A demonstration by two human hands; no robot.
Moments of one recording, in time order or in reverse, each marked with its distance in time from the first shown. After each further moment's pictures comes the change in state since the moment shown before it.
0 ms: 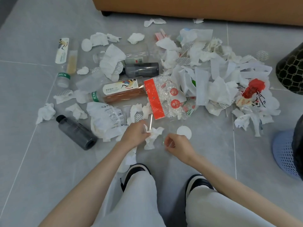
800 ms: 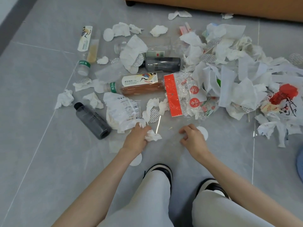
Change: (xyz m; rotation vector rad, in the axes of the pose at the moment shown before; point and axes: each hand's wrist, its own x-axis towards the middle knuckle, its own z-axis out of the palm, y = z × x) left_hand -0.028 -0.059 0.022 0.120 0.010 -0.074; right_hand 0.026 0.005 0.013 -0.117 0.127 0.024
